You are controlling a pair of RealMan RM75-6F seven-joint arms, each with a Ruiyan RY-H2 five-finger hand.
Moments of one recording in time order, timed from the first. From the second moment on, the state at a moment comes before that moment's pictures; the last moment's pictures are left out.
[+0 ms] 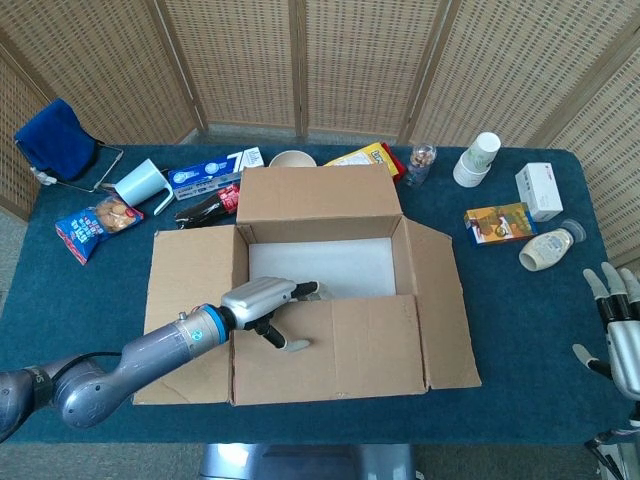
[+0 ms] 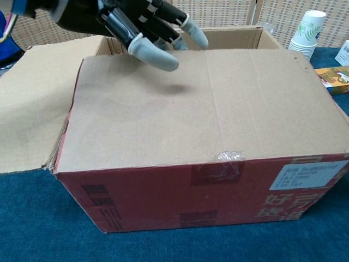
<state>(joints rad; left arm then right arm) -1.07 -1.01 -0.29 -2.04 0.82 0.46 -0.18 0.09 -1.01 0.08 -1.64 -1.49 1.57 -0.19</state>
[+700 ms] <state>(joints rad) -0.80 -0.96 -0.45 -2.14 1.37 0.50 -0.60 0.08 -1.01 0.08 -1.64 -1.50 1.55 -0.21</state>
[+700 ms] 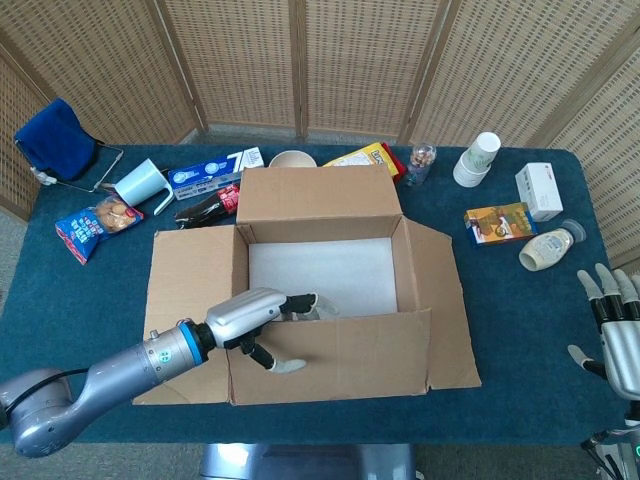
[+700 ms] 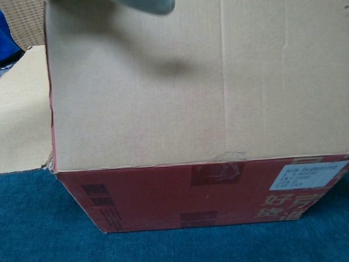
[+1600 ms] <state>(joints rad) -0.89 -0.89 -0.15 -2.05 1.95 0.89 -1.40 0.09 -1.03 0.08 -1.63 -1.50 1.52 -0.23</state>
